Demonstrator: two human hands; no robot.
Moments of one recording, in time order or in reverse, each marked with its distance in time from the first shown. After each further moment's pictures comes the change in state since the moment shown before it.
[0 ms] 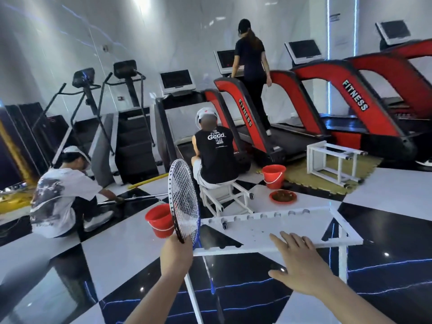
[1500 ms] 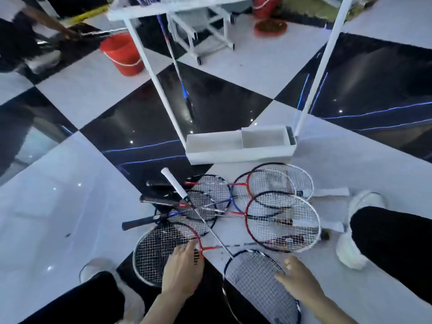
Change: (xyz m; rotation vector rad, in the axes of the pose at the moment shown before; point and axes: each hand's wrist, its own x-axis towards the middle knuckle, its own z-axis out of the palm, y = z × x) left_hand -0.325 -0.339 0.027 0.704 -0.716 -0.003; right_hand -0.361 -0.050 0.316 0.684 -0.857 0.693
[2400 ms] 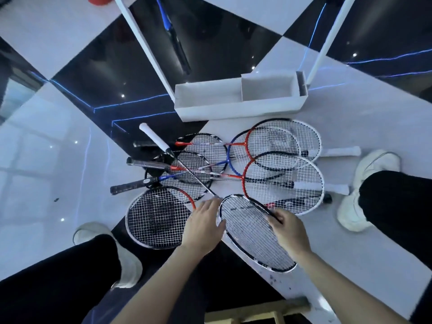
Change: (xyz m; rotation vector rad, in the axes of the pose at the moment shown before) left_hand 0.036 0.035 0.040 0.012 -0.092 0.248; right_hand 0.029 -0.009 0.012 0.246 0.291 -0.285
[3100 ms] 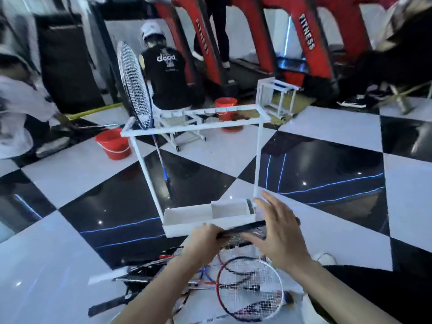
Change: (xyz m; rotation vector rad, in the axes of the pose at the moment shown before) left_hand -0.020 0.156 -0.186 0.055 0.214 0.254; right_hand -0.095 -0.178 -0.189 -0.502 0.775 -0.841
